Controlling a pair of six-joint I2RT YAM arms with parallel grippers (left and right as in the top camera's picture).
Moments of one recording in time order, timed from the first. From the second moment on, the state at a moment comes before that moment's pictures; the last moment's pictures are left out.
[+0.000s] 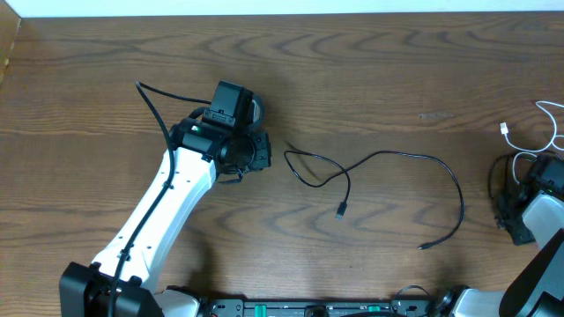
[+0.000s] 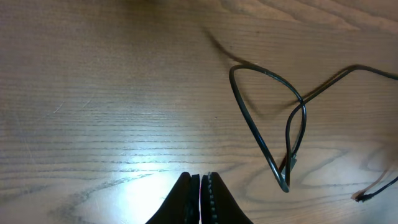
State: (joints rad) left arm -0.35 1.49 1.18 -0.91 0.21 -0.43; right arm -0.57 1.53 0.65 -0.43 0.35 0.79
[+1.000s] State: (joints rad) left arm -0.35 1.49 1.18 -0.90 0.21 -0.43; right arm -0.57 1.59 0.64 -0.25 0.38 0.82
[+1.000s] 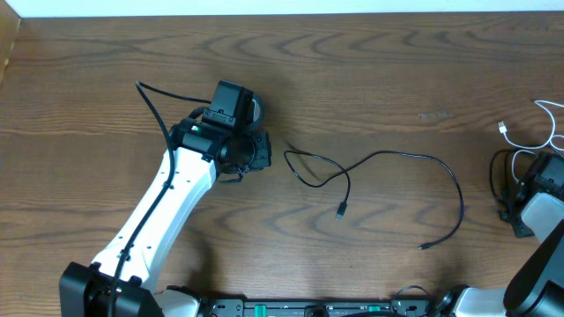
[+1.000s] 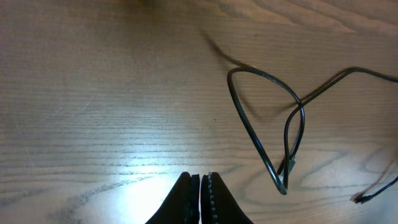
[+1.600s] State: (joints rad) left arm -0.35 1.49 1.18 -0.89 0.21 -0.43; right arm -0.57 1.74 0.65 0.22 0.23 0.78
